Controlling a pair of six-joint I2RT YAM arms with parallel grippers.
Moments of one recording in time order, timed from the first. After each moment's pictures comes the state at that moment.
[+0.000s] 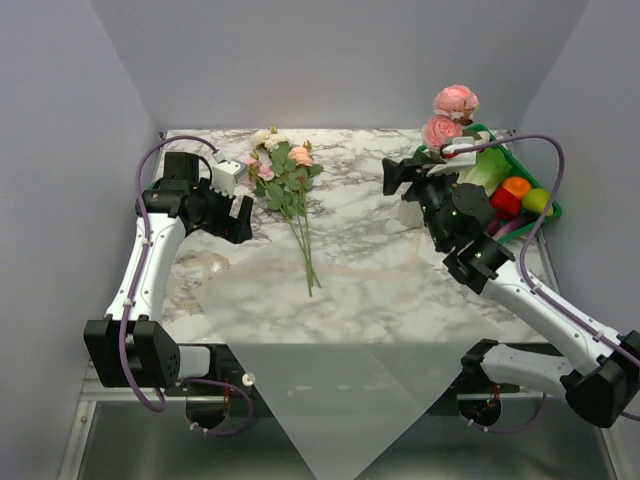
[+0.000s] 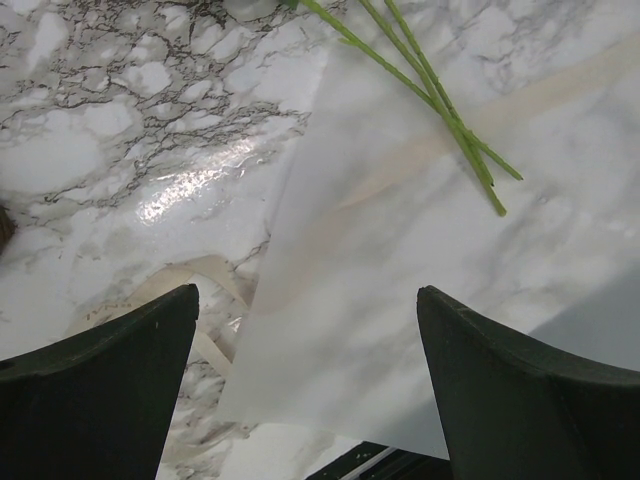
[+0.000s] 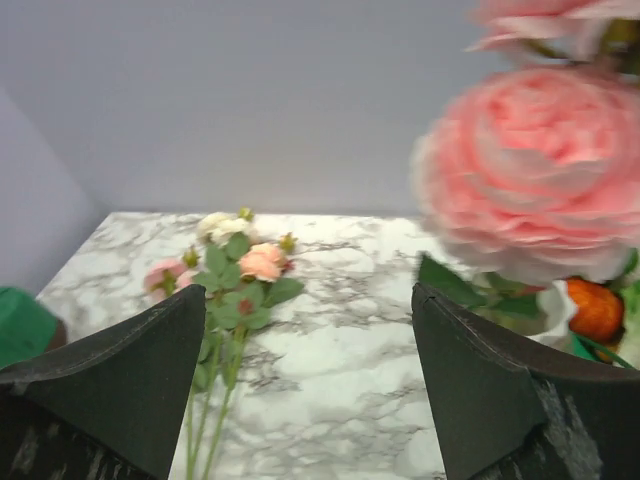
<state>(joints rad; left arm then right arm) -0.02 1.31 1.25 -0.92 0.46 0.34 0.64 1.09 0.96 0.27 0.43 0.12</state>
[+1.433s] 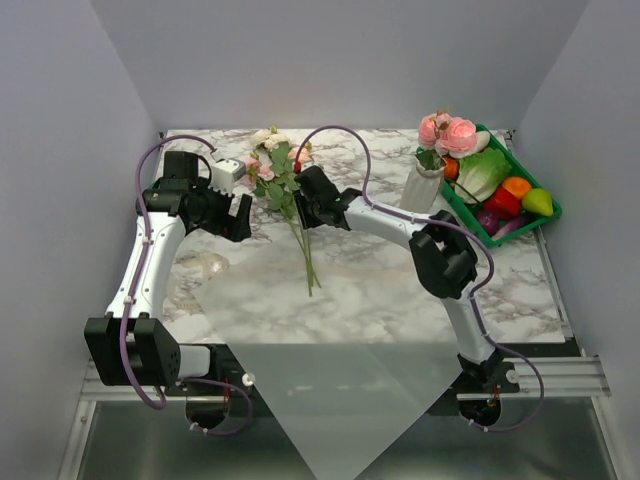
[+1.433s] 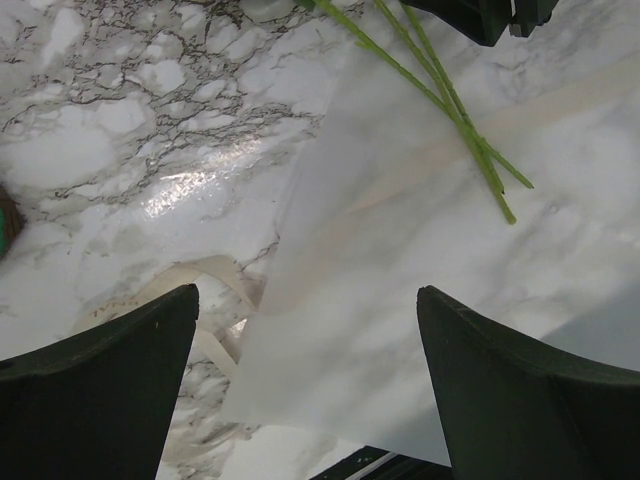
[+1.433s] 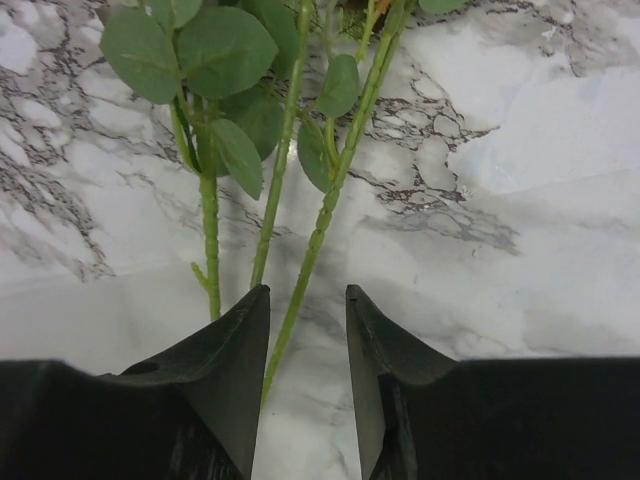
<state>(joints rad) -0.01 1.32 1.25 -0.91 0.44 0.32 0.79 2.20 1.74 -0.34 0.19 0.27</state>
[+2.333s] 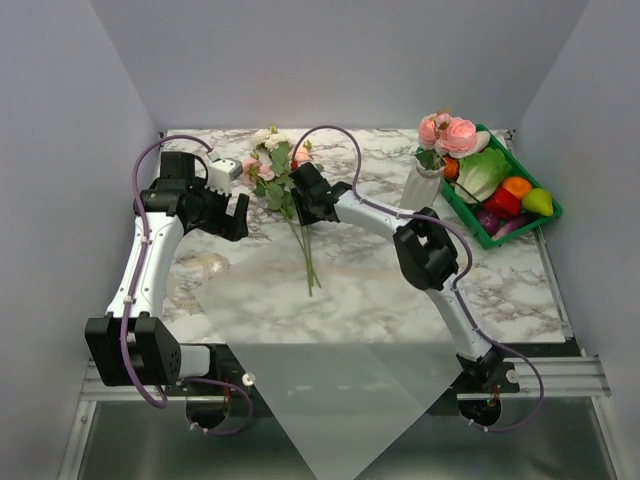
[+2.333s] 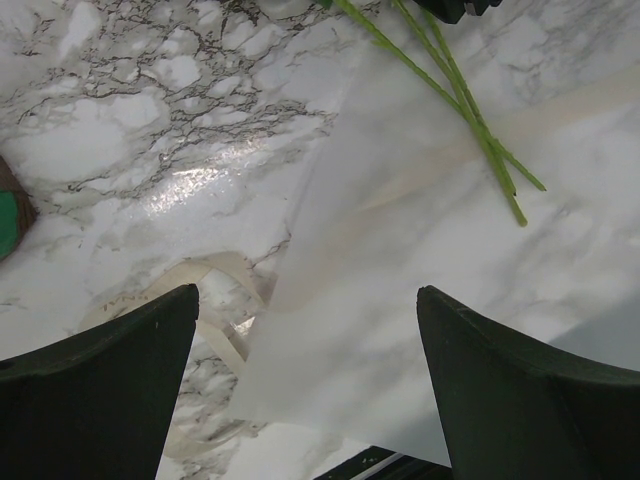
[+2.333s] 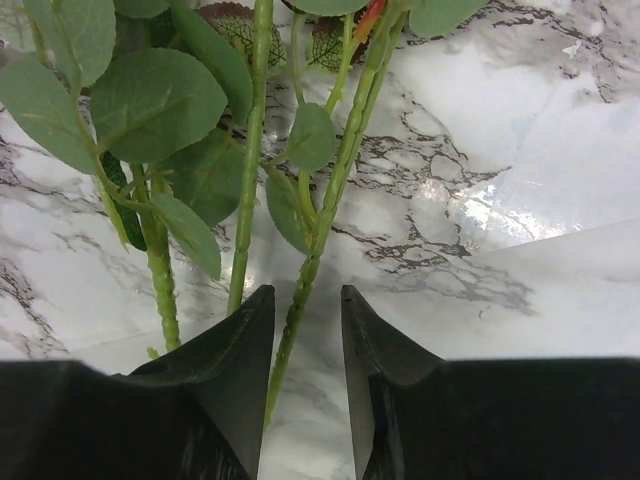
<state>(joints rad) 0.01 1.32 1.25 -0.90 0.44 0.33 0.77 2.38 1.97 -0.47 0.18 0.29</state>
